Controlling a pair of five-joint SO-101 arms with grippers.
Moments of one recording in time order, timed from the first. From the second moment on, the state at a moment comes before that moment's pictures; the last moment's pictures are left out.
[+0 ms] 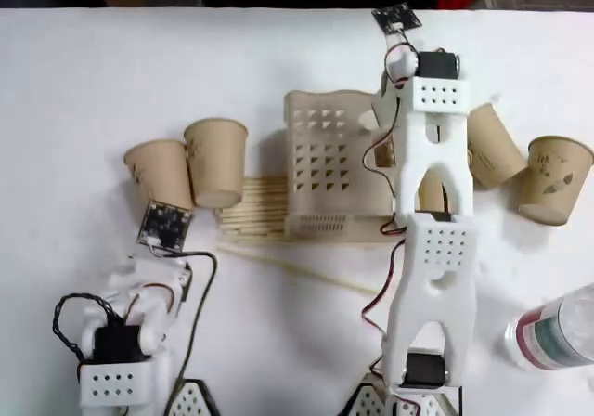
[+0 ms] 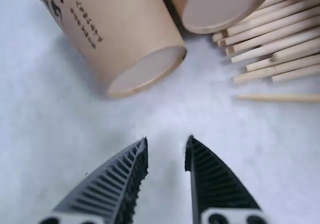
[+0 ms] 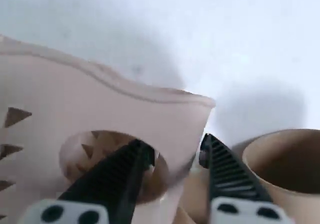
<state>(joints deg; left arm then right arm) -9.7 -98.7 97.3 64.0 -14.6 -1.0 50.8 -60.1 89.5 22.2</state>
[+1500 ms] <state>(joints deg) -9.7 -98.7 97.3 64.0 -14.6 -1.9 46.6 -92.7 85.6 7.0</state>
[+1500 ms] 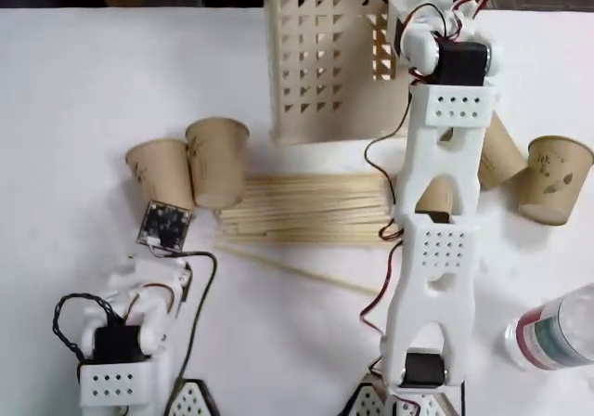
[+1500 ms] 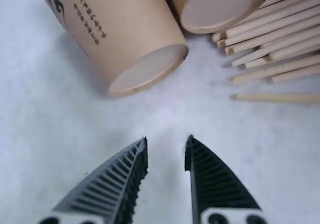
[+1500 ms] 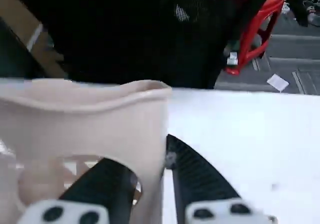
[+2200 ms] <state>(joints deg) -9.7 -98.7 97.3 64.0 -14.6 -3.3 -9.5 -25.0 90.5 15.3</state>
